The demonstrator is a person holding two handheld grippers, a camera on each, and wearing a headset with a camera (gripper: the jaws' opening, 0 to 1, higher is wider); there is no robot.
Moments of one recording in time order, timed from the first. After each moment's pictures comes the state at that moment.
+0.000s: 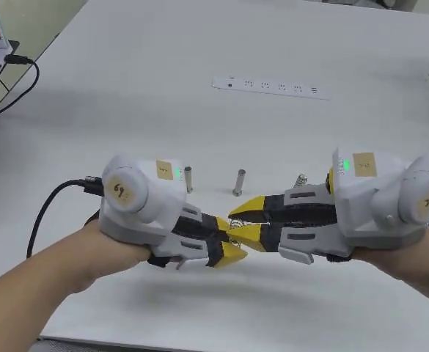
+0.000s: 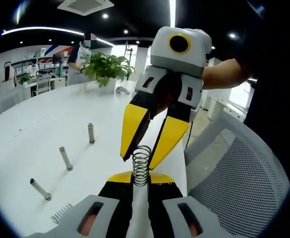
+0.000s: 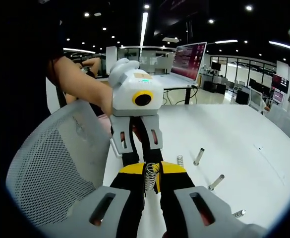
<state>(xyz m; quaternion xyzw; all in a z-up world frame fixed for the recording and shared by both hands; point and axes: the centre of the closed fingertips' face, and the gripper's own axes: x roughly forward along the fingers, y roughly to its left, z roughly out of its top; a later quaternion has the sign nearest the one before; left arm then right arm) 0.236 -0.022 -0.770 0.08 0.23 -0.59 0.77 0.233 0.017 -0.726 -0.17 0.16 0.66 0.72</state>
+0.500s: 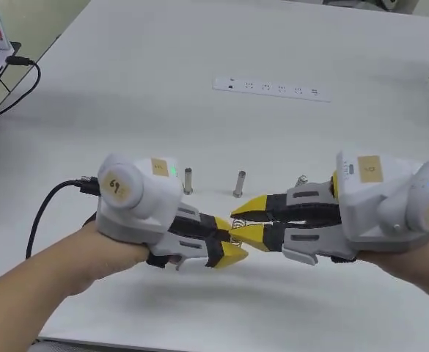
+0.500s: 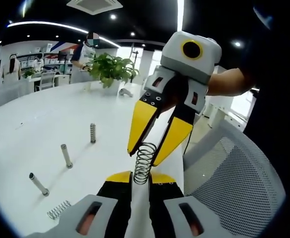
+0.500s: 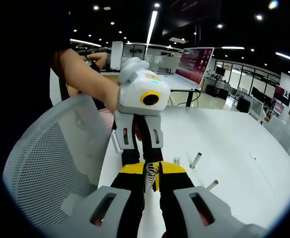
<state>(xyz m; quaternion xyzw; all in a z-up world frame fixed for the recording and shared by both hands) 0.238 -0.021 -0.765 0.04 0.24 -0.58 0.78 0.231 0.015 -0.720 -0.21 0.14 0.66 0.71</state>
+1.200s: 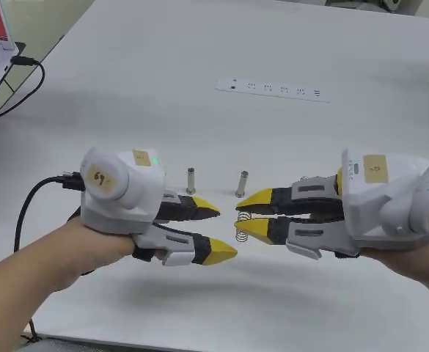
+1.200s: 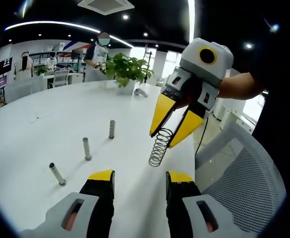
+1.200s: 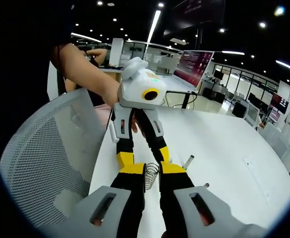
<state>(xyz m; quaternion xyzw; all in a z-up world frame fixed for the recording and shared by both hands) 0.256 0.012 -0.767 0.04 0.25 -0.52 0.82 0.238 0.013 -0.716 -0.23 0.11 0.65 0.72</state>
